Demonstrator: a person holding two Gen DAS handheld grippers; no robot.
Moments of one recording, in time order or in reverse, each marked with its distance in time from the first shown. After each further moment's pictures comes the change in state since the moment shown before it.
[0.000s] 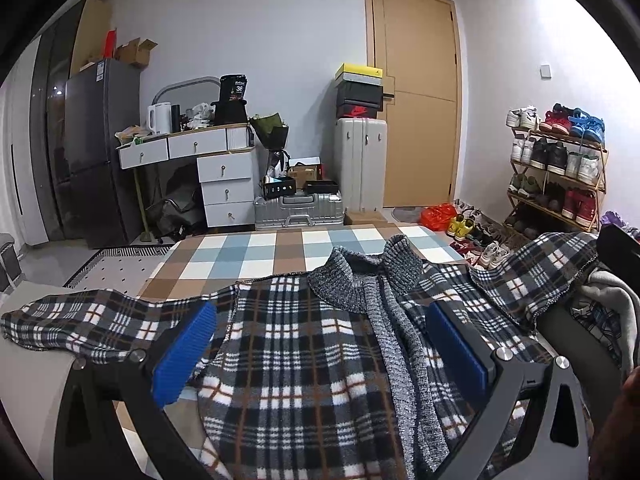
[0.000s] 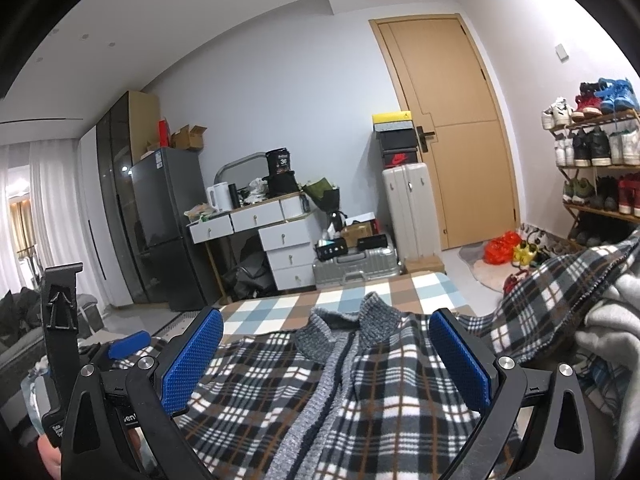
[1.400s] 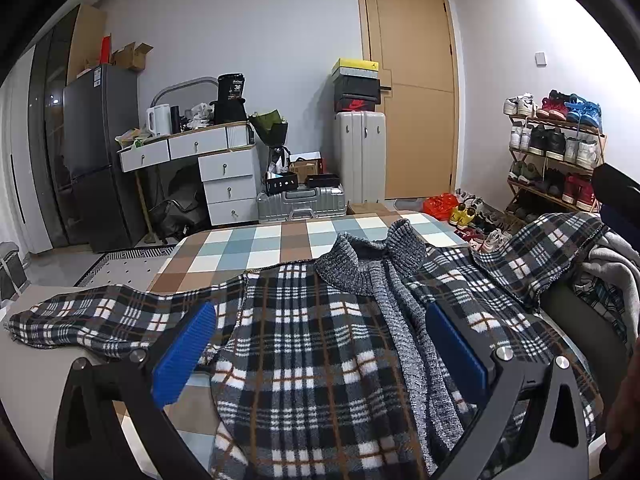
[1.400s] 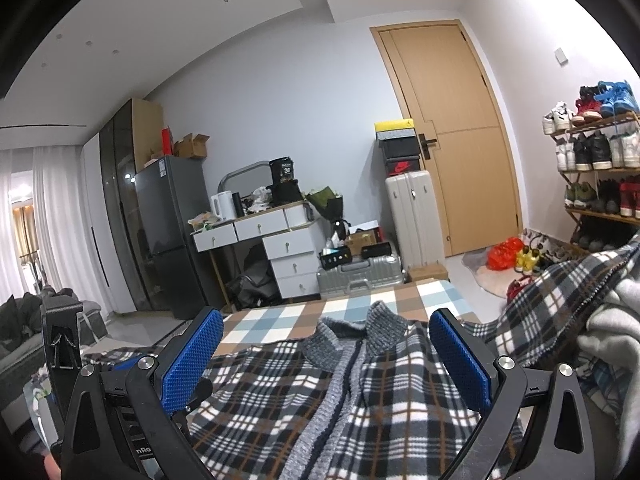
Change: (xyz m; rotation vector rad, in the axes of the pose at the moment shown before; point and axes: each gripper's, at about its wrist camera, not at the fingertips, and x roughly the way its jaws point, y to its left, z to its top) left arm -0.007 0.002 -0.012 0.035 0.013 0.008; right arm -0.006 0.004 0.002 0.012 -0.030 0.011
